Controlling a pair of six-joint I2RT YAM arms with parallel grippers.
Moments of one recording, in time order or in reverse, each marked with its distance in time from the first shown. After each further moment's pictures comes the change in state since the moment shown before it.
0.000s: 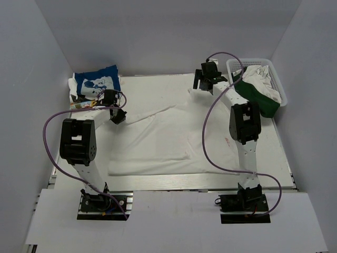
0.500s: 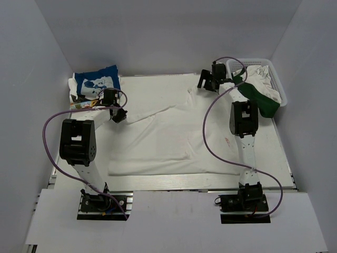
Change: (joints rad) left arm 0.000 -0.006 -0.003 0.044 0.036 0.040; right arm -0.133 0.261 0.208 0.070 -0.311 0.055
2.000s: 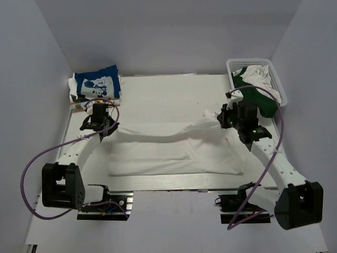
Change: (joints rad) left arm -0.001 -0.530 -0.325 -0.093 -0.101 0.013; right arm 0.061 -1.420 -1.355 0.134 -0.126 -0.312
